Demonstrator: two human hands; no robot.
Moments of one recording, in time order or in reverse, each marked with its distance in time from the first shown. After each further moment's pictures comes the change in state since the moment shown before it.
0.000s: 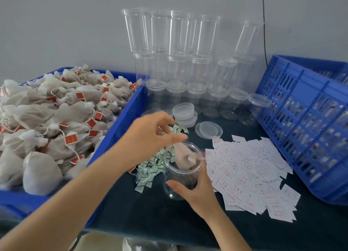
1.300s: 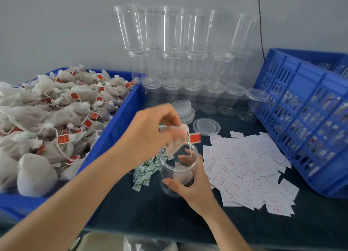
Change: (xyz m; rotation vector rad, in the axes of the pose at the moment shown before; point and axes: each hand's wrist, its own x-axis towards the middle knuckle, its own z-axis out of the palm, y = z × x) left_hand -0.005 0.021 0.008 -0.027 0.091 0.168; right_hand 0.000 0.001 -0.002 0.005 -0.005 0.007
